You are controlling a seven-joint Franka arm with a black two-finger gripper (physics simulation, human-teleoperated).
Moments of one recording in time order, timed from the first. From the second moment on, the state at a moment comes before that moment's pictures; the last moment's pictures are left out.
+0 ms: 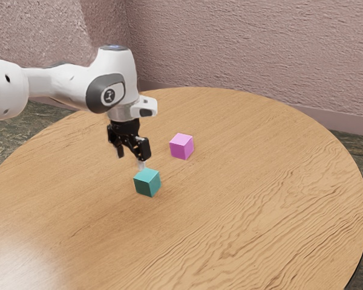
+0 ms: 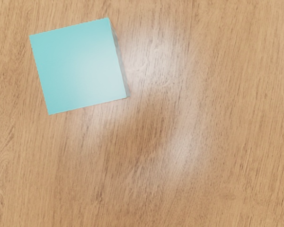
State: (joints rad) arm 0.04 0.18 -0.10 -1.86 0.04 1.96 0.14
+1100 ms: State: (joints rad) arm 0.02 0.64 -0.03 -1.51 0.04 1.96 0.17
